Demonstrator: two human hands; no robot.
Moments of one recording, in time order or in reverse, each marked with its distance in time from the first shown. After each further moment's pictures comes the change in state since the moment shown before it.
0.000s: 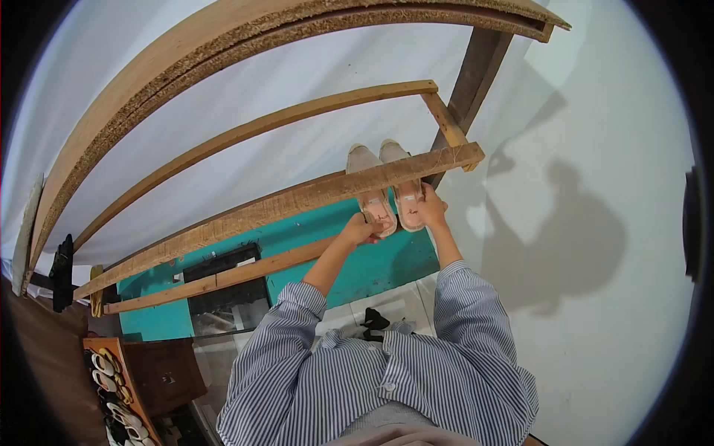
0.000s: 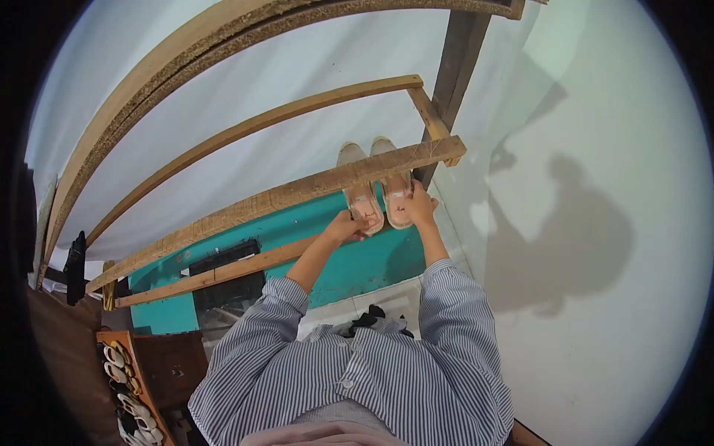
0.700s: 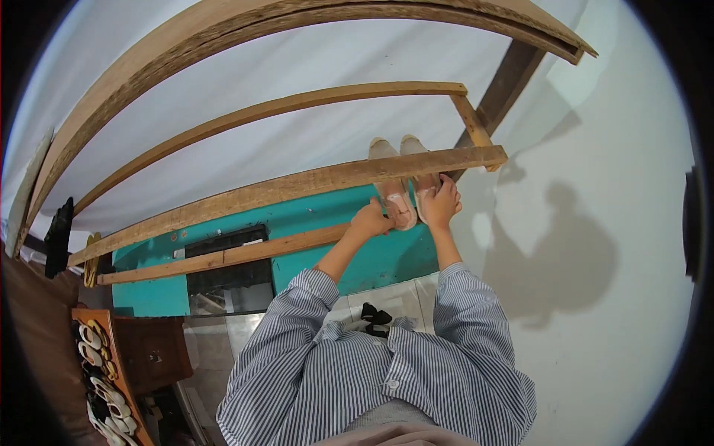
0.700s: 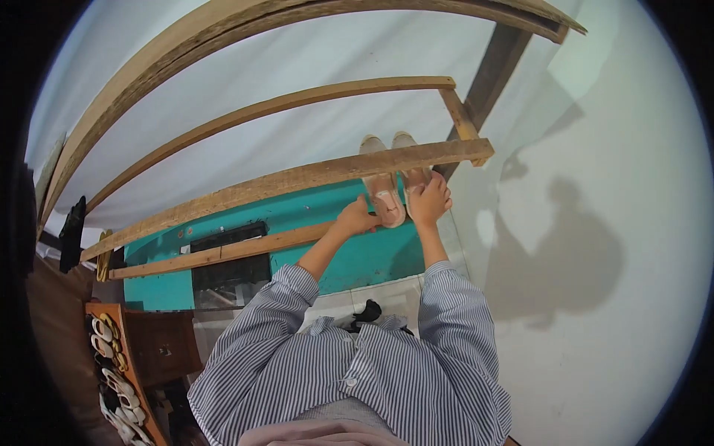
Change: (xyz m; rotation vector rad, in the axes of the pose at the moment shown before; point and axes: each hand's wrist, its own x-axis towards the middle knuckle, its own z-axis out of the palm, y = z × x) left_hand -0.036 0.016 -0.001 0.726 0.291 0.098; right_hand -0.029 -0.042 0.014 -0.085 0.381 -0.016
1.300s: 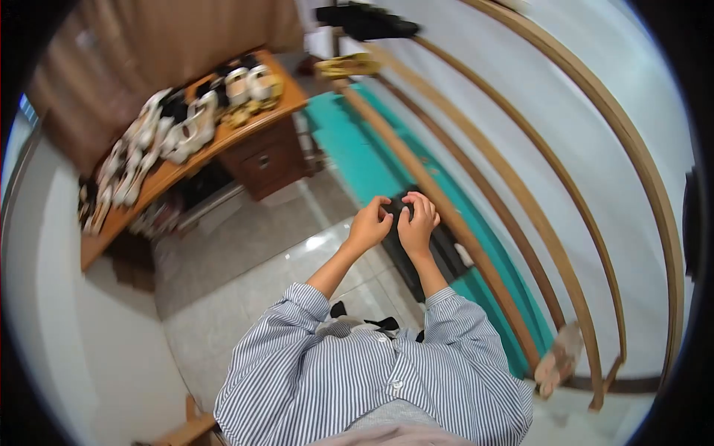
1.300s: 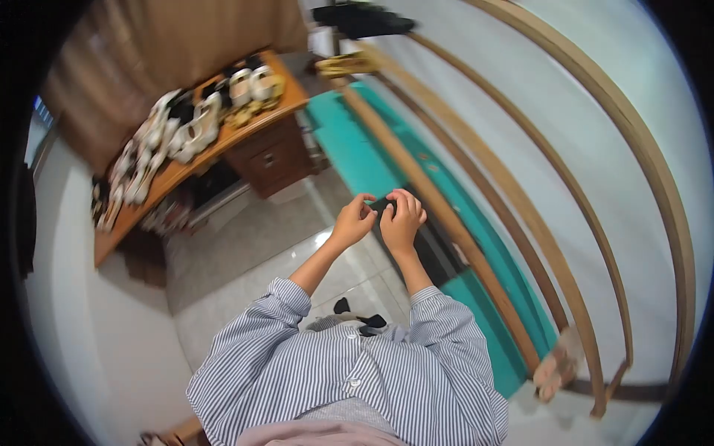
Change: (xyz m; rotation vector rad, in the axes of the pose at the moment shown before) left_hand -0.396 -0.342 -0.116 -0.462 1.415 -0.324; right_hand -0.455 -0.368 0.084 0.749 -0.804 -1.182
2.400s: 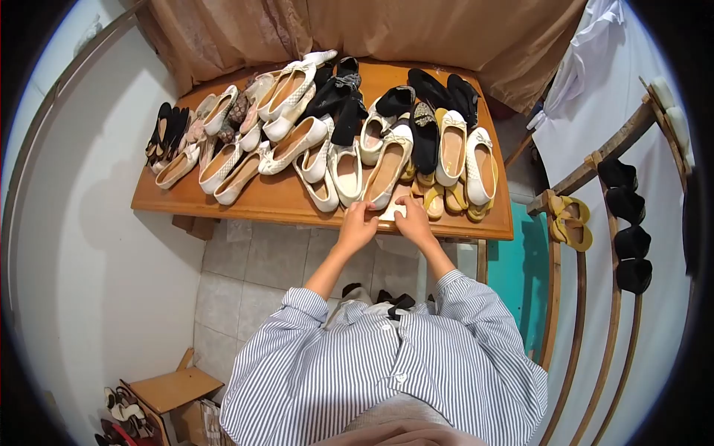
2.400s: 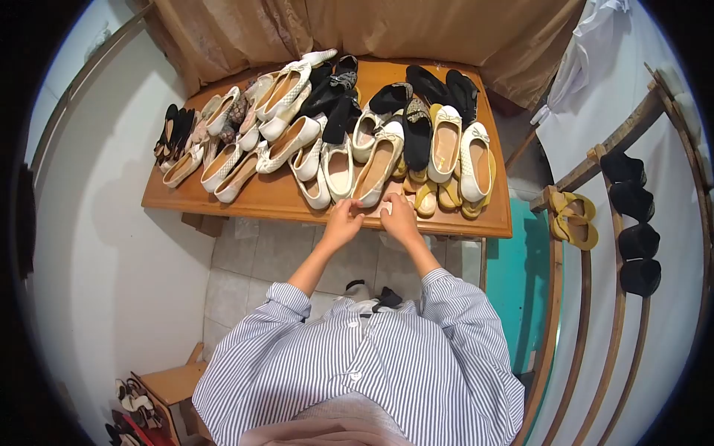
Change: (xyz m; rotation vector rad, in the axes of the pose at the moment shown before) left_hand 0.190 -0.284 -0.518 0.167 0.616 -0.298; right_hand 0.196 -0.291 0.595 0.377 -0.932 -0.293
